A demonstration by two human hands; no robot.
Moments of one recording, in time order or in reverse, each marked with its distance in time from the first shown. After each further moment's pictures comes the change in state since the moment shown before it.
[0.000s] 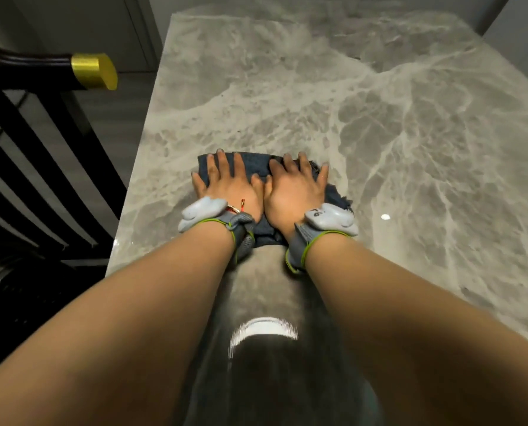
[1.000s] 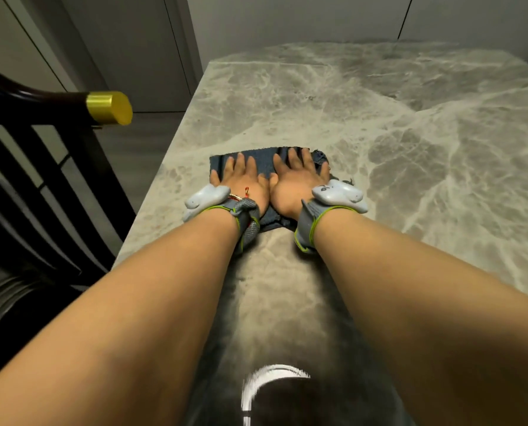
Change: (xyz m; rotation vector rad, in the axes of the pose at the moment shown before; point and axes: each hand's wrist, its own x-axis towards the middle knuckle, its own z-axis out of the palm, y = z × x) left_hand 0.101 0.007 -0.008 -0.029 0.006 -0.046; right_hand 0.124 0.004 0.012 0.062 -0.152 -0.152
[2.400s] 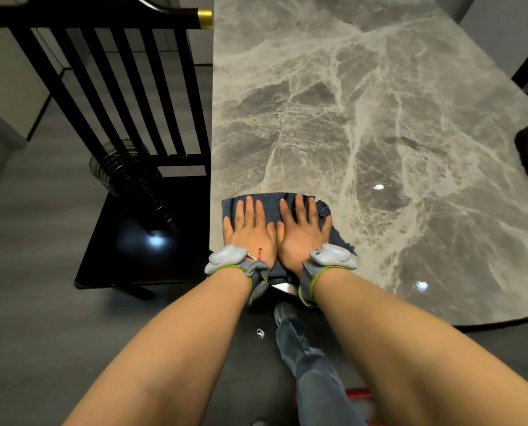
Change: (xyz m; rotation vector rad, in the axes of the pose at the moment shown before) left_hand -0.470 -0.143 0.006 -0.042 -0.142 0.124; right_hand -0.482 -0.149 0.066 0.032 -0.102 0.239
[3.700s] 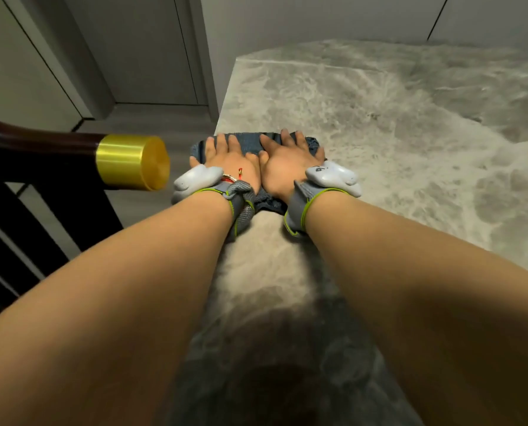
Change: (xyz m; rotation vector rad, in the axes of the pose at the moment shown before) left_hand 0.611 -0.020 -0.120 0.013 0.234 -0.233; right_hand 0.621 -0.098 -0.126 -0.004 0.136 -0.275
